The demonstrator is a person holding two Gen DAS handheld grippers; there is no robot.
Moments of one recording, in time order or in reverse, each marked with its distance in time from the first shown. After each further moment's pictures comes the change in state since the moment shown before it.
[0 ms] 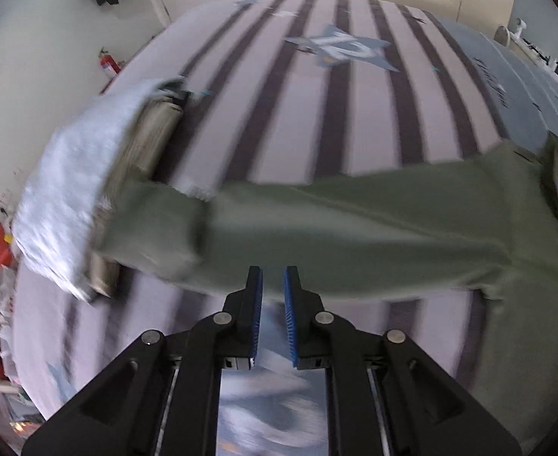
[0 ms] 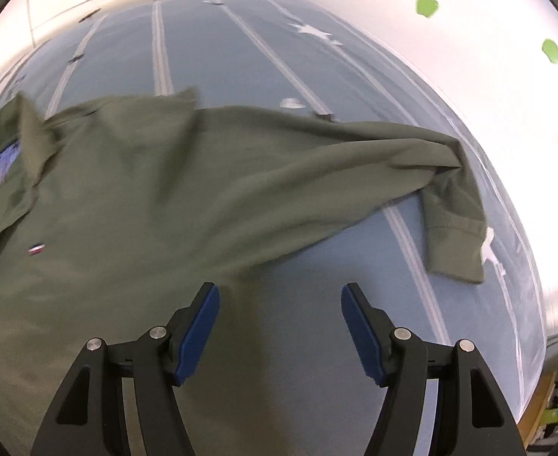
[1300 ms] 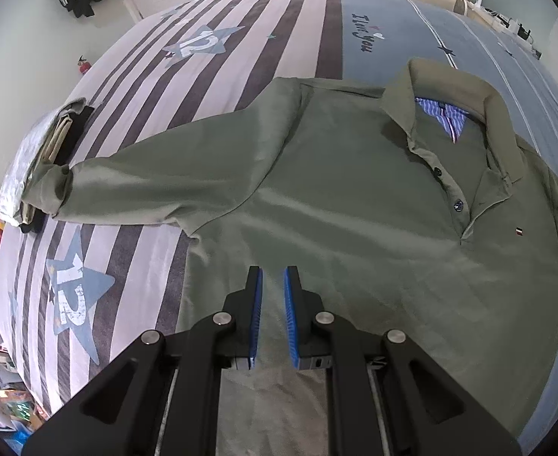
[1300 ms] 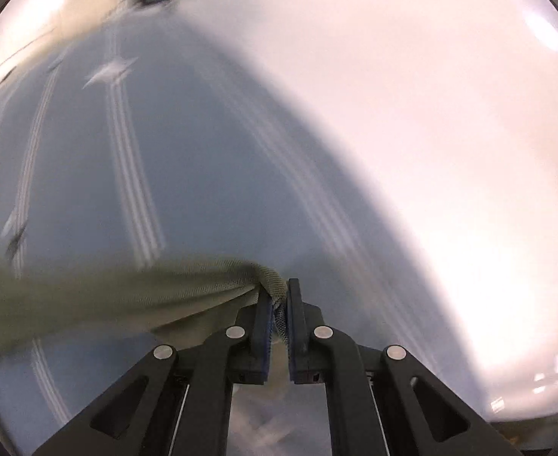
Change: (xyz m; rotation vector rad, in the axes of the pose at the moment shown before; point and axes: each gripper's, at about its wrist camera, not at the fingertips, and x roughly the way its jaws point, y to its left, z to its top) left arm -0.065 -0.290 -0.053 0.016 0.015 0.007; right arm 0.086 -0.372 0.124 0.148 -0.018 -0.117
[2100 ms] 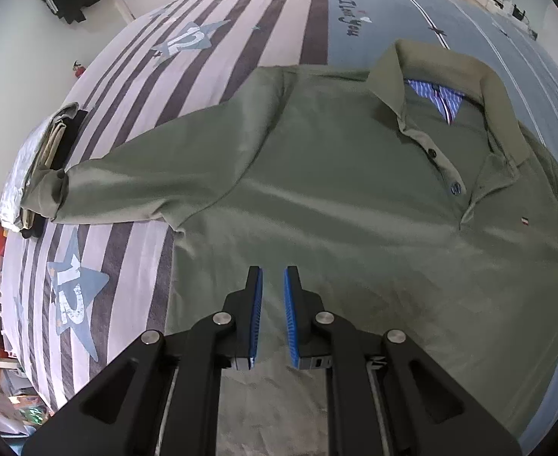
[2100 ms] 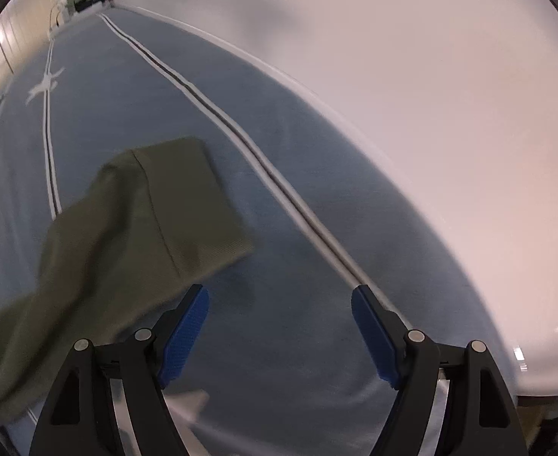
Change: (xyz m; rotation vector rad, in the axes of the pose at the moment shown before) left arm 0.005 -0.022 -0.008 0.032 0.043 0.031; right arm 0.076 -0.036 -0.006 0.178 0.187 0.064
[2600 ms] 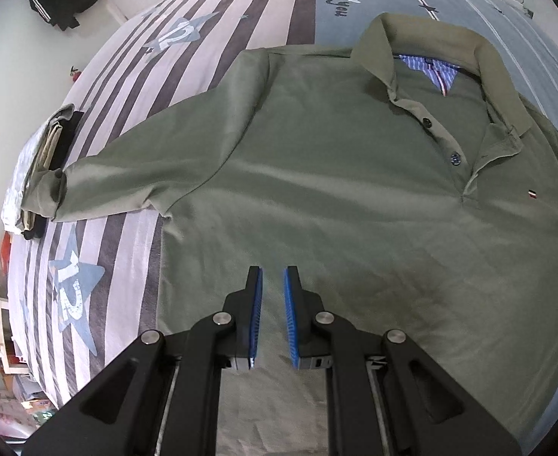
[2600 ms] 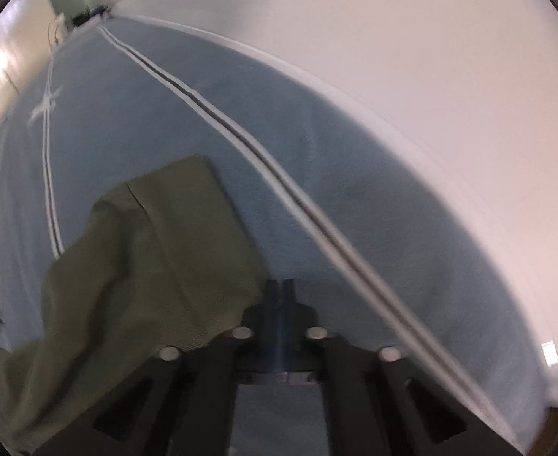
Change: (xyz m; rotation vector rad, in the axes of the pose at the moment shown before) left arm 0.006 -0.015 -0.011 0.028 0.020 0.029; right arm 0.017 -0.002 0.025 0.048 0.000 0.091
